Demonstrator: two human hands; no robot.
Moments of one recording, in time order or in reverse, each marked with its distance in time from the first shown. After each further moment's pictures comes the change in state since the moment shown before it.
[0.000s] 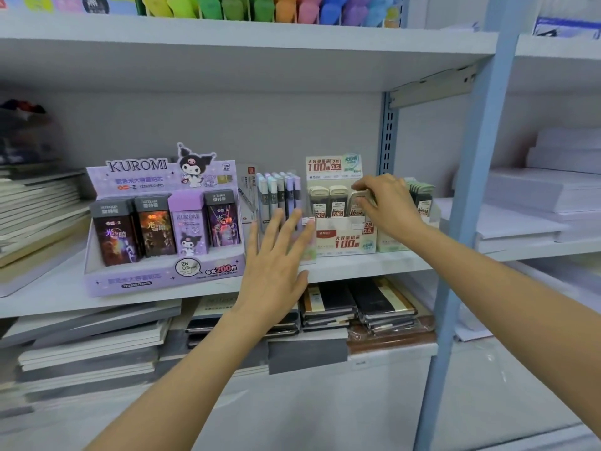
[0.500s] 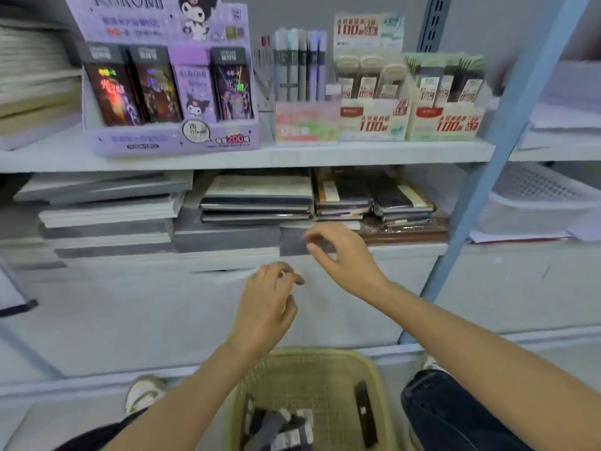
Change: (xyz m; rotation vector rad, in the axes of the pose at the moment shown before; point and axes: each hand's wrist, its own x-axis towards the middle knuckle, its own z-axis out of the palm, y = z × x) left_hand -0.203 0.036 0.080 -0.325 -0.143 -0.148; right_hand -0.218 -0.067 0.119 0.480 -0.281 -0.144
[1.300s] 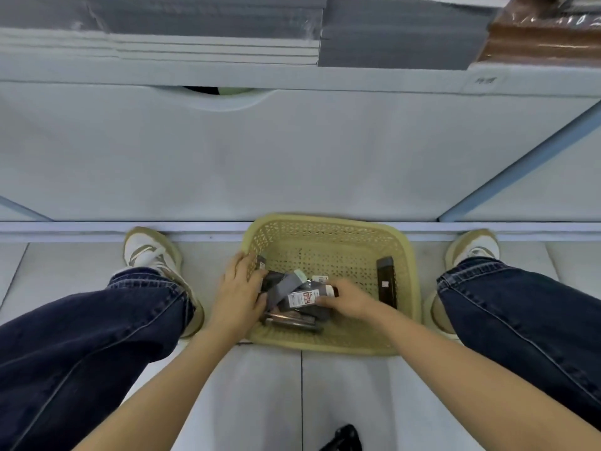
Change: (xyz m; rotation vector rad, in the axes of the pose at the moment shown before) left_hand -0.218 -0.074 0.144 0.020 -0.632 -0.459; right_hand -0.232 0.087 0.215 0.354 -0.920 0.898
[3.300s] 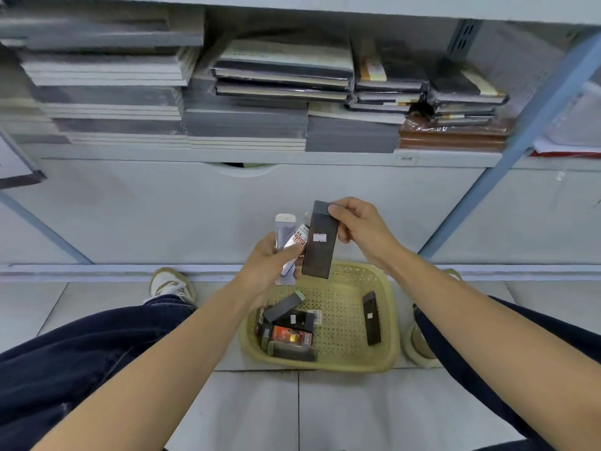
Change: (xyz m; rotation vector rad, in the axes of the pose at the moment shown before) left_hand 0.005 0.100 -0.161 -1.382 -0.043 -0.179; right_hand -0.095 -0.145 -0.124 0.581 0.423 -0.502
